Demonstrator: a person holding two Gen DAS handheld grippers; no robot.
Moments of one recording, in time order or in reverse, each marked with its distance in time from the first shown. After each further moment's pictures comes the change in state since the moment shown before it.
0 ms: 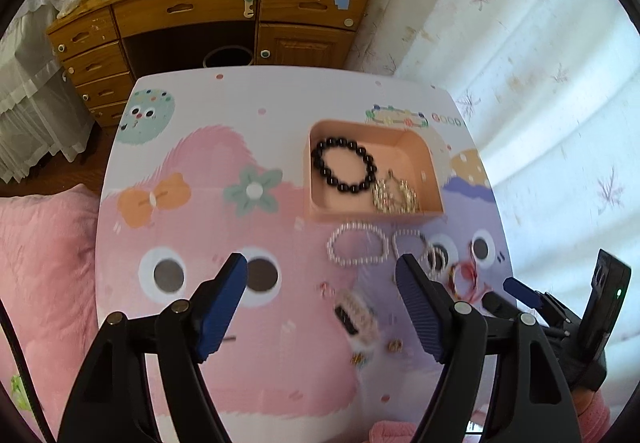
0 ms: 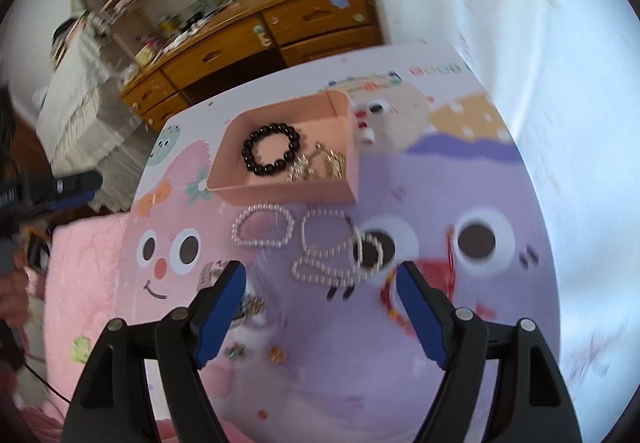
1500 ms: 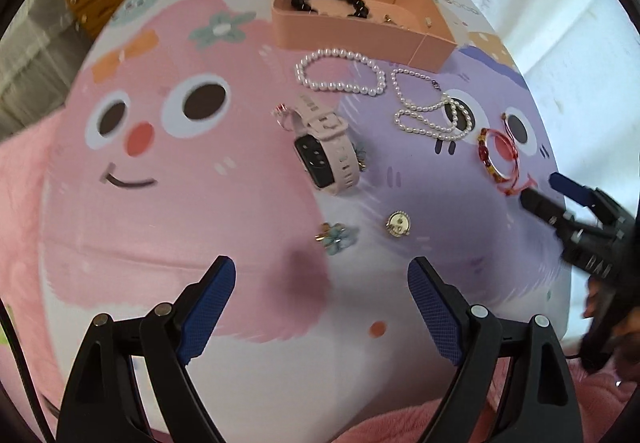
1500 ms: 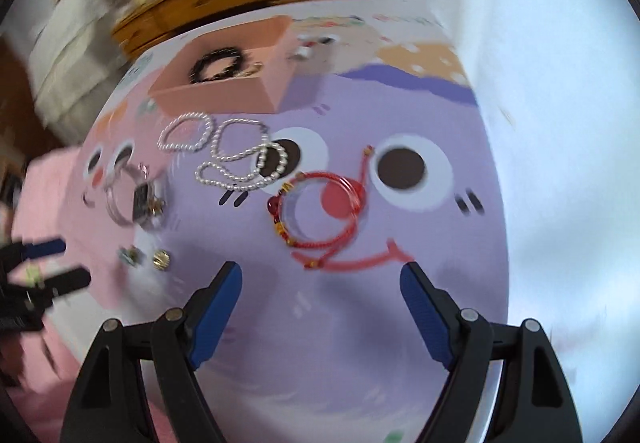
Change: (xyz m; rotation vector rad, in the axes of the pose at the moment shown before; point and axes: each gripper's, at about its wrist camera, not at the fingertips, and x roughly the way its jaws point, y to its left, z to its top) left arm 0.091 -0.059 -0.144 -0.060 0.147 0.114; right arm 0.032 -0.064 -0.042 -0.325 0.065 -0.093
